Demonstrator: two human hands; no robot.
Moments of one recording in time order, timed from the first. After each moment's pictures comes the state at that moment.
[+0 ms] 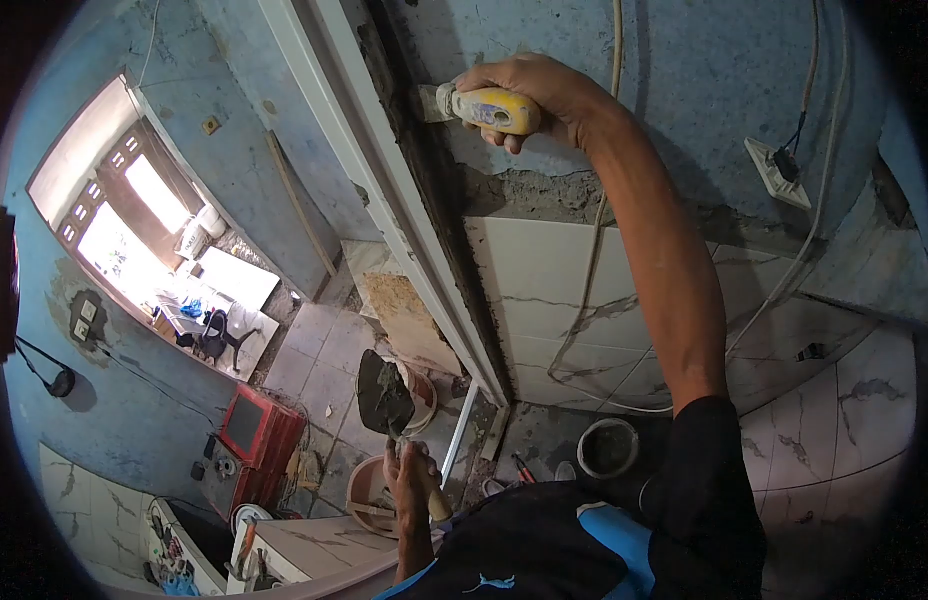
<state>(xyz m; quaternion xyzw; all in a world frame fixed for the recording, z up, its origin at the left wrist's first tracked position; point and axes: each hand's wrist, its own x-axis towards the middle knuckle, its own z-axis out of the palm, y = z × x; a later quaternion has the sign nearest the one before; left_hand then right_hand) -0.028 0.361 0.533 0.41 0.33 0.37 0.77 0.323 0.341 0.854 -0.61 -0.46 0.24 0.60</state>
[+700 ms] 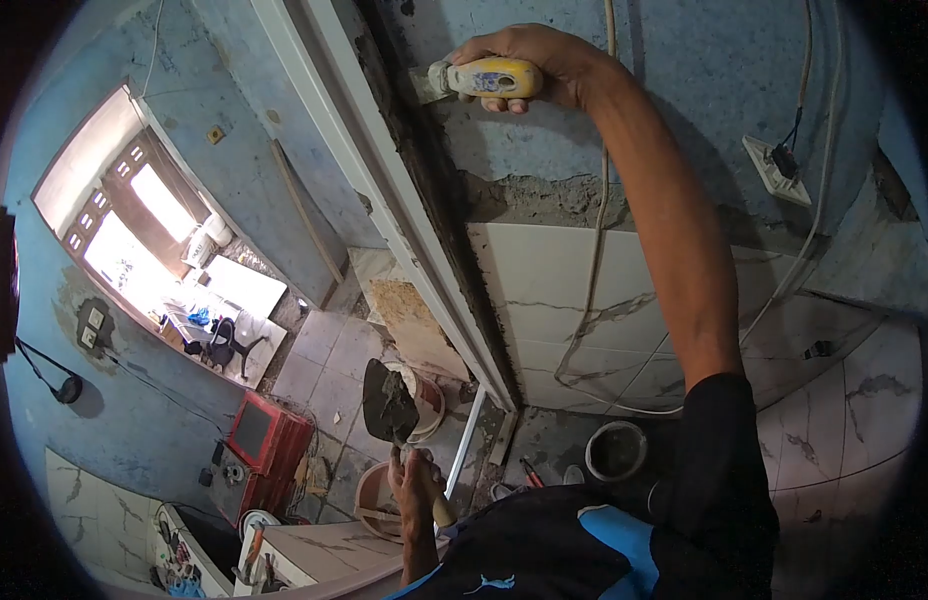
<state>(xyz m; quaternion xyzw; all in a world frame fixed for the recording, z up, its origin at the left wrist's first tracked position) -0.031 0.359 0.531 0.43 0.35 0.38 0.74 0.346 0.343 0.882 -0.60 -0.52 0.23 0.57</state>
